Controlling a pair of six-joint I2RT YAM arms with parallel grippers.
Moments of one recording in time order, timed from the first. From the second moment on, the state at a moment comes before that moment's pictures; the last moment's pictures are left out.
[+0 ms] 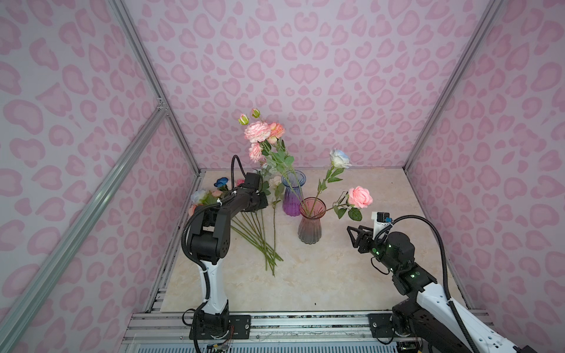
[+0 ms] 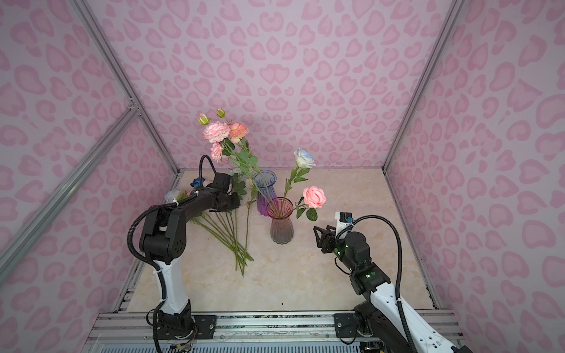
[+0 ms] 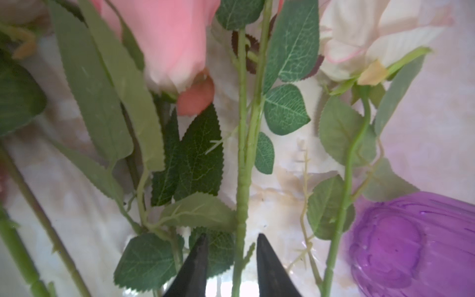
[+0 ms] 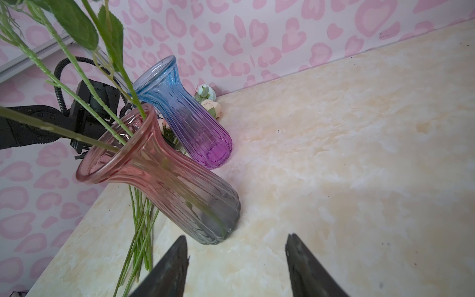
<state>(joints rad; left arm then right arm) -0.22 2.06 1.46 -0.46 0.00 -0.43 0.41 0.74 0.35 0.09 -0.09 0.48</state>
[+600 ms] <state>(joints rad) -0.22 1.84 1.43 -0.51 0.05 -0.37 0.41 0.74 0.35 0.10 -0.09 0.48</state>
